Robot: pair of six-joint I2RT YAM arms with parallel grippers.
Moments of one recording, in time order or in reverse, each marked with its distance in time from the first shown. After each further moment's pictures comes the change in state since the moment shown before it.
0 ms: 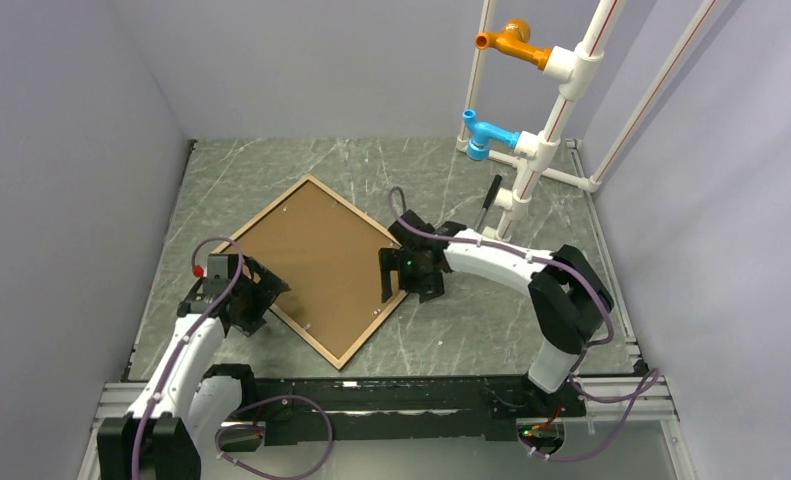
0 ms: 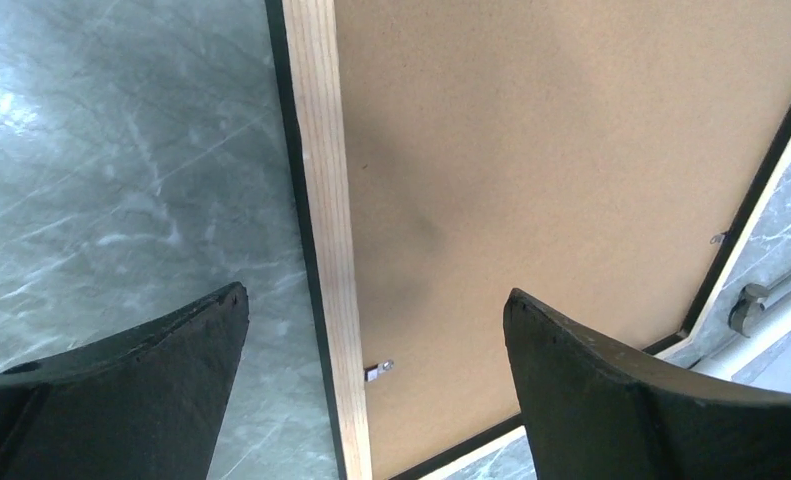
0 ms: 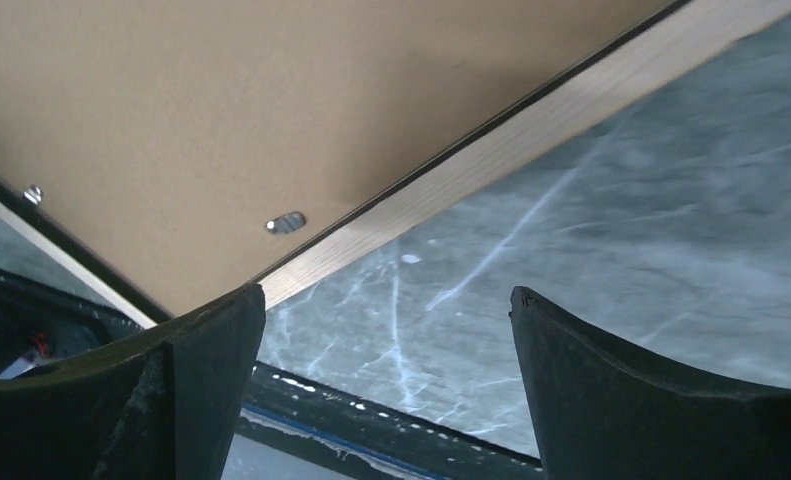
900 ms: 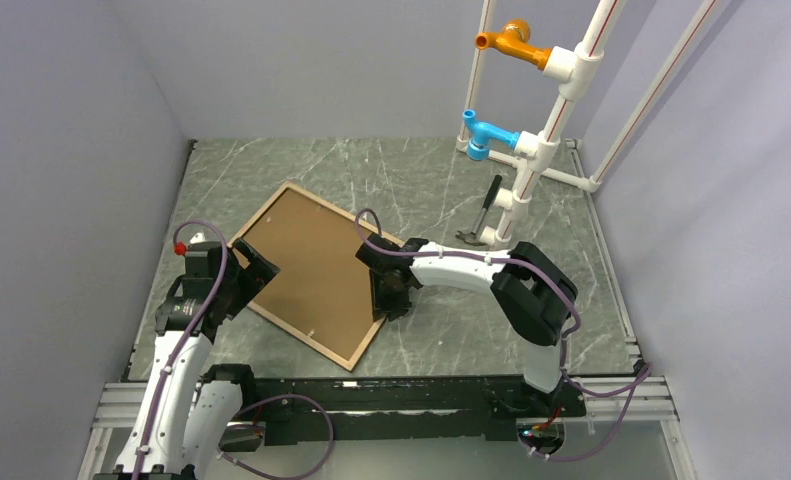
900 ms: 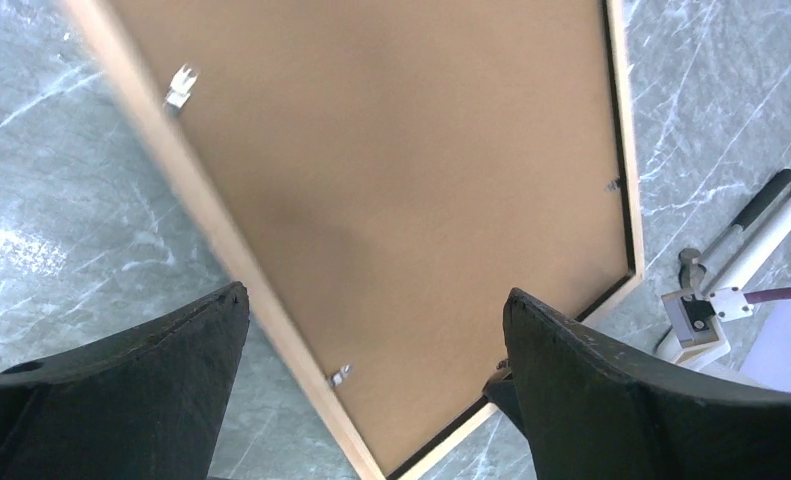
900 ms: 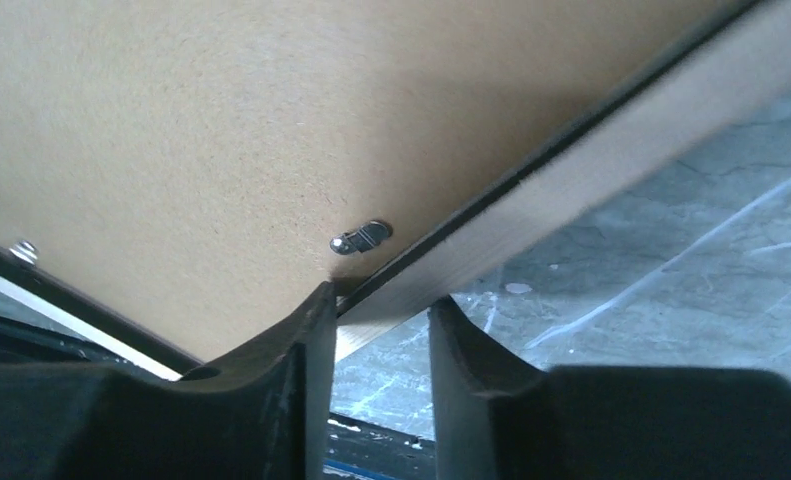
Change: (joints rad) left arm 0.000 -0.193 0.184 -0.161 -0.046 0.141; right arm 0.191 0.177 0.064 0.034 0.047 0.156
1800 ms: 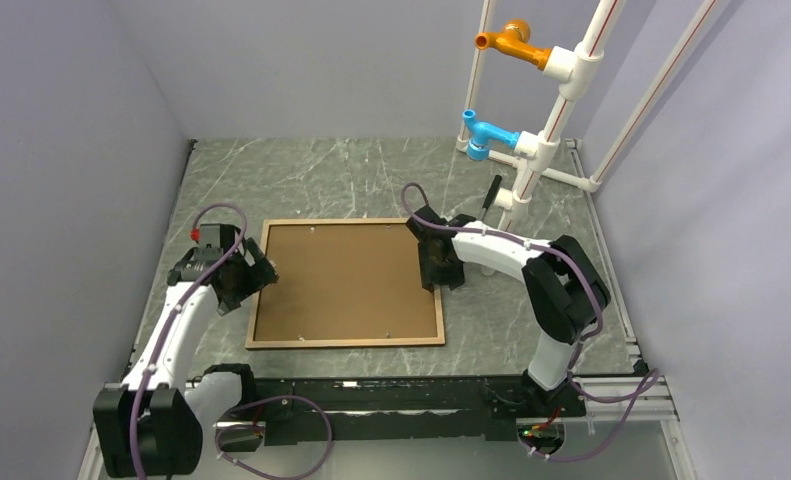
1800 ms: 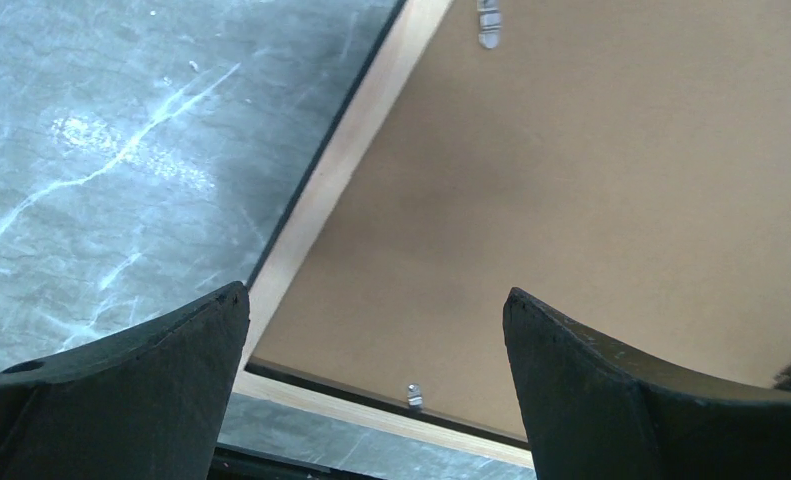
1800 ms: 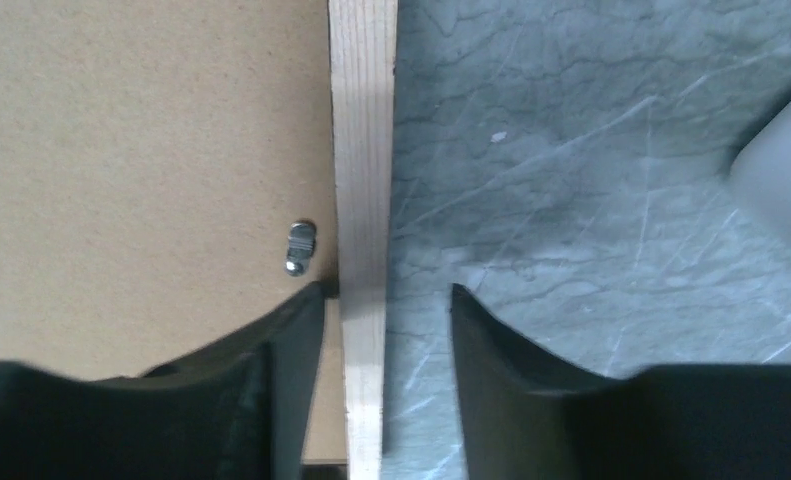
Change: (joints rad) left arm 0.021 0.293 0.073 -0.029 -0.060 0.220; right arm -0.286 -0.112 -0.092 -0.090 0.237 -0.274
